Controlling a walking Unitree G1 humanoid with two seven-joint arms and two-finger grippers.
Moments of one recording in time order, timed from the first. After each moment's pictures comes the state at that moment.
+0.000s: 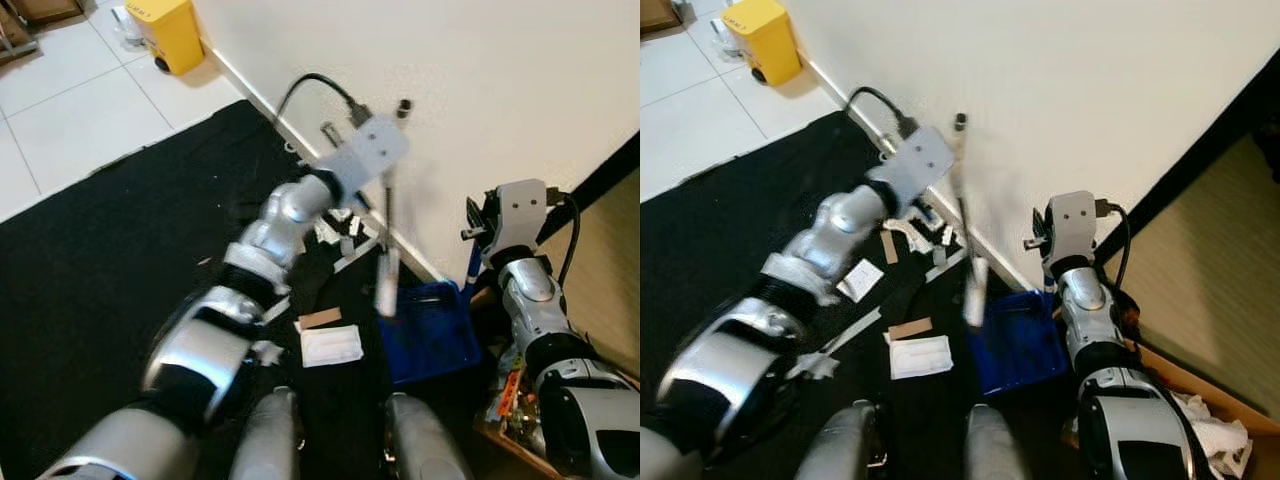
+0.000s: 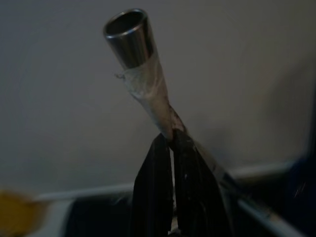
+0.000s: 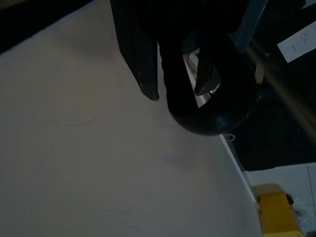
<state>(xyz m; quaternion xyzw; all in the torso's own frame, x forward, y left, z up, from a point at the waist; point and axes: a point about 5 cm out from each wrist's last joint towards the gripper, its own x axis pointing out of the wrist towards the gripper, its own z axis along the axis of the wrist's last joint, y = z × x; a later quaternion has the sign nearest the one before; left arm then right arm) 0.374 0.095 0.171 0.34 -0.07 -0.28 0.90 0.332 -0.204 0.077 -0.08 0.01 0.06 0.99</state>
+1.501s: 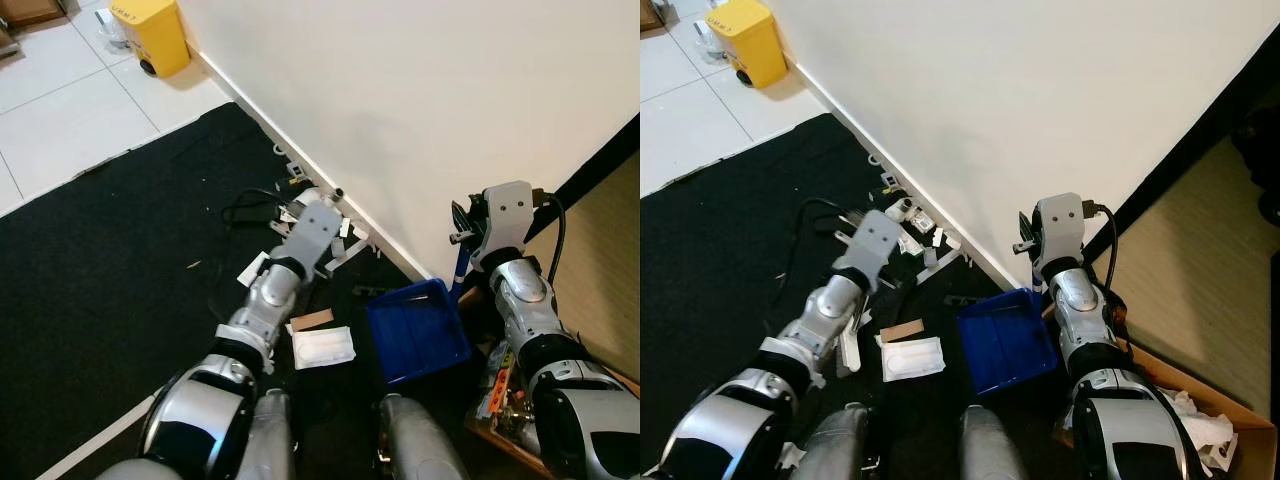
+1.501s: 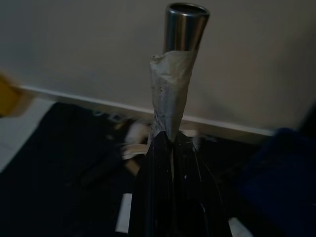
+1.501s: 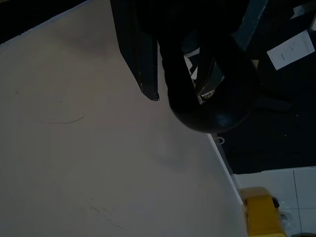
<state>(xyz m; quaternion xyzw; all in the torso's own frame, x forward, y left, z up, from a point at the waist) 0.323 0.074 0.054 0.18 0.05 -0.19 0.96 0.330 -0.192 0.073 -0.08 0.01 0.09 0.99</state>
